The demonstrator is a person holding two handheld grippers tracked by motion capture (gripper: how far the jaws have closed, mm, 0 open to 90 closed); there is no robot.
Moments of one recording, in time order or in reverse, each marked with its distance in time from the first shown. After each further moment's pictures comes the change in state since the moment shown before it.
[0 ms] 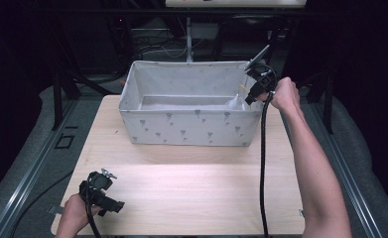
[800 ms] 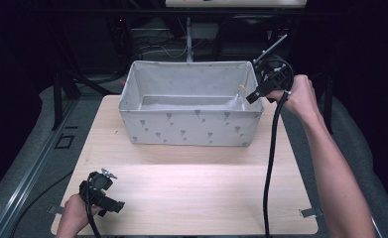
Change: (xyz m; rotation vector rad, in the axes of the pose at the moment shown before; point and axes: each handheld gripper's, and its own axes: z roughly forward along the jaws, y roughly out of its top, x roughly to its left) left arm -0.002 0.000 0.000 -0.005 0.004 -0.001; right arm 0.038 -0.031 -0.071 -0.136 -0.028 -0.055
